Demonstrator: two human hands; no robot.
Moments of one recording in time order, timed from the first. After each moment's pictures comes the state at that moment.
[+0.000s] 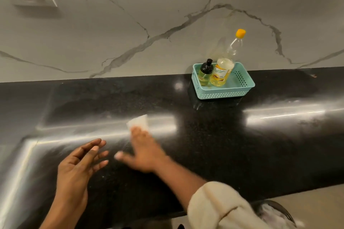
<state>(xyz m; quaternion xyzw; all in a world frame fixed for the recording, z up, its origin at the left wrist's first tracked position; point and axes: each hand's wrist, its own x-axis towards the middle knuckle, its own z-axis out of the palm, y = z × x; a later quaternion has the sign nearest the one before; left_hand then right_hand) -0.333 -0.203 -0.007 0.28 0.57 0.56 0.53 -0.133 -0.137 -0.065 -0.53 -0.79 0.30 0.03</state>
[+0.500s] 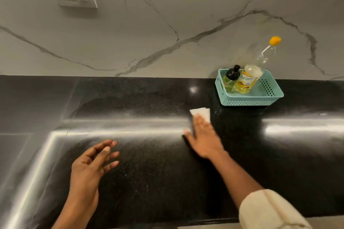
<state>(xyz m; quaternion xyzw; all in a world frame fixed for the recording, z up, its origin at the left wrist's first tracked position) -0.374 -0.206 -0.011 0.26 0.60 0.56 0.52 -0.021 -0.098 -0.077 -0.67 -0.72 0.17 0.00</state>
